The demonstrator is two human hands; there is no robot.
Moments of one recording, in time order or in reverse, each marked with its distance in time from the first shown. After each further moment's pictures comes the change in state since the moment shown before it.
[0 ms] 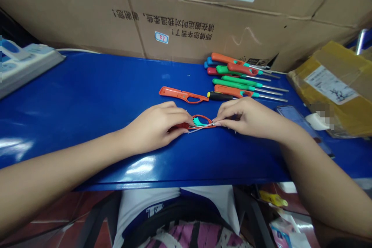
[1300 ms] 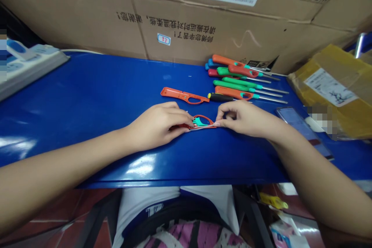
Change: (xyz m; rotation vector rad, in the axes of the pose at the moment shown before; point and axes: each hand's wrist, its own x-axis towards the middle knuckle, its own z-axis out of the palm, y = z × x) left_hand 0.001 -0.003 0.001 0.004 0.047 0.032; right_hand 0.008 -0.002 0.008 0.110 -0.001 0.321
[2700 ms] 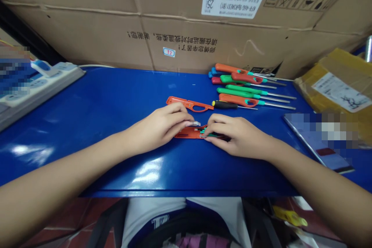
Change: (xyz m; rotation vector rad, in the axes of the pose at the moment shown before) left_hand 0.002 -0.004 -0.019 -0.022 -0.011 -0.078; right_hand -0.004 -0.003 0.030 -0.244 0.123 -0.505
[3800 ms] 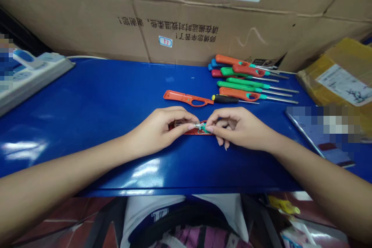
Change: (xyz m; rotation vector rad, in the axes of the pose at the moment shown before) left_hand -0.002 0.009 0.017 -0.384 0.022 -0.256; right_hand 0.006 -0.006 0.000 0.806 -0.033 0.444
